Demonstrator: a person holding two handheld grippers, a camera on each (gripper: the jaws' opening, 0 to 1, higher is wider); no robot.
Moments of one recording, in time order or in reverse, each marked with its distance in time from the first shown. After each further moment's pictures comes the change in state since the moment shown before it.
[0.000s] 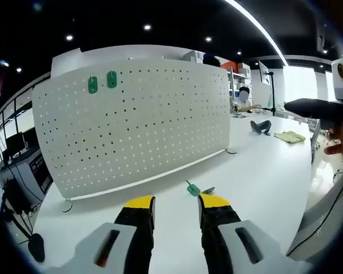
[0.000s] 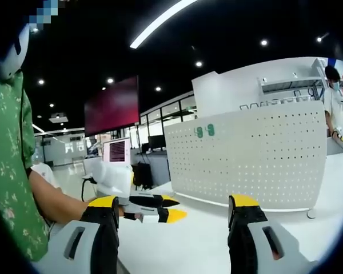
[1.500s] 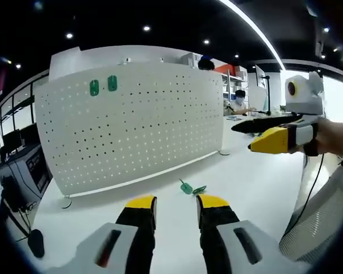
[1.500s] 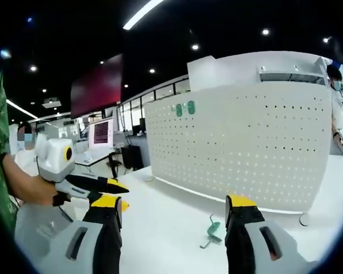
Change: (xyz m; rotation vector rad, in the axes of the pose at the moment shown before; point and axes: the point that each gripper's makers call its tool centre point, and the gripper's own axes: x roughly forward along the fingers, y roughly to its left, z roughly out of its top) left arm -0.024 -0.007 0.003 -0.024 -0.009 -0.034; right arm 0.054 -0.084 -0.041 -0.047 0.152 -0.043
